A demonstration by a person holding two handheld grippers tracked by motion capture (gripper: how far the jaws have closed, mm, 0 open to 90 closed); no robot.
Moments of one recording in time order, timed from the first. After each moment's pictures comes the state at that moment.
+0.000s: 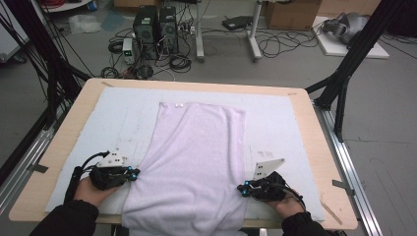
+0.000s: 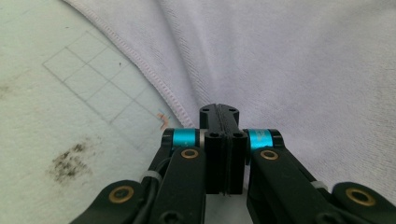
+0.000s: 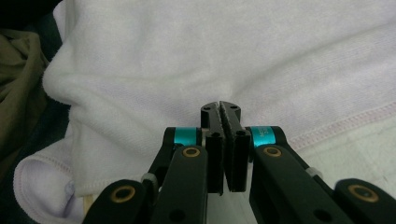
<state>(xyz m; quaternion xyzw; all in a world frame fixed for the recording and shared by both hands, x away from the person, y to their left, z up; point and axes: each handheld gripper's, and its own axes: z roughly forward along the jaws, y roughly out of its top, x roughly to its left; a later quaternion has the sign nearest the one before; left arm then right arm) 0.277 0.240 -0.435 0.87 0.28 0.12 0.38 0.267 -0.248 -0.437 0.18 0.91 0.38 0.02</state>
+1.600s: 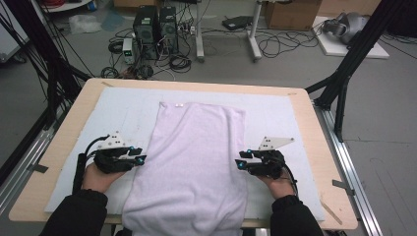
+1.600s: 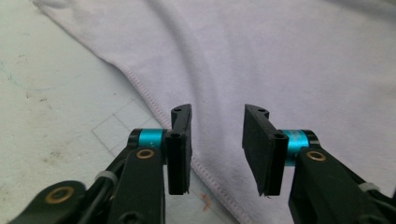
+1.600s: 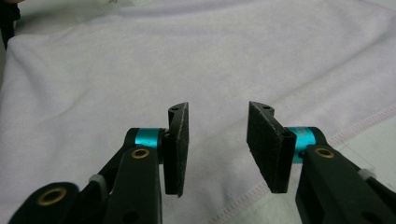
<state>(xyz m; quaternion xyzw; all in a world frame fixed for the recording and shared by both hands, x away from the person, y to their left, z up) 0.310 0.235 -0.417 0.83 0.31 0.14 0.45 0.319 -0.252 -0.422 0.27 0.83 0.48 0.08</state>
